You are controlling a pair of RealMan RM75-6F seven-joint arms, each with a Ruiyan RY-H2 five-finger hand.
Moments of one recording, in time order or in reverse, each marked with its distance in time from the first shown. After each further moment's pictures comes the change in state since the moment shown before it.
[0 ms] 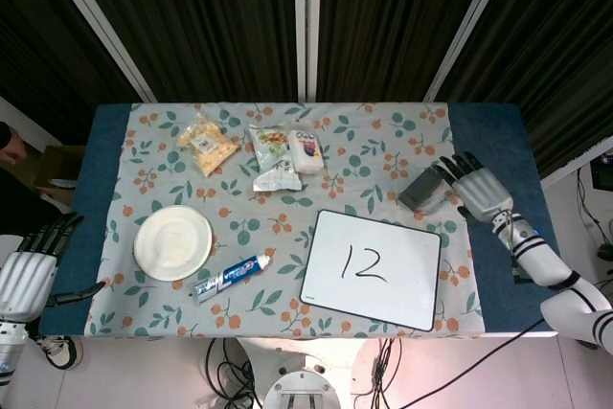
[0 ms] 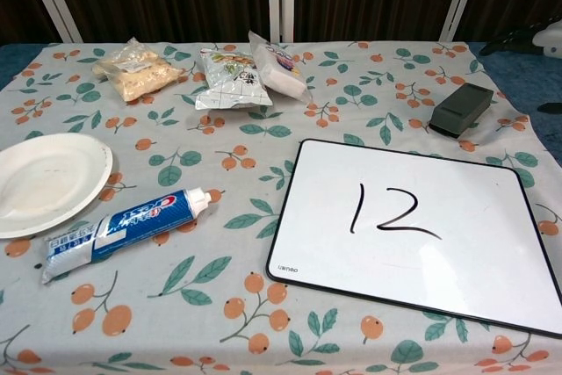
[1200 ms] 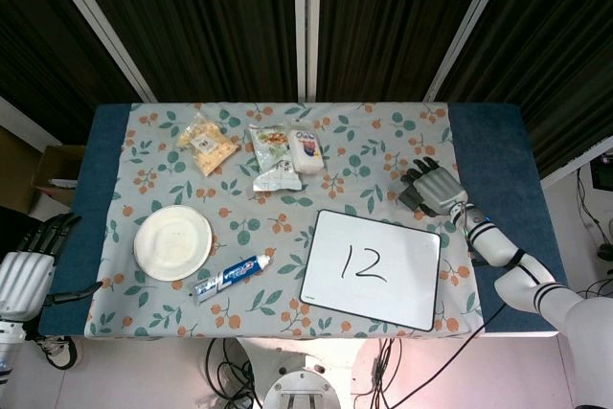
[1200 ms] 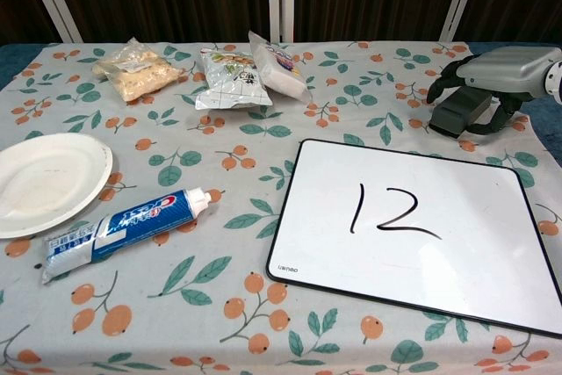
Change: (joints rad) left arm -0.002 -0.007 -0.001 0.030 -0.011 -0.013 -0.031; right arm 0.147 -0.214 -0.089 0.227 0.019 -0.081 0.172
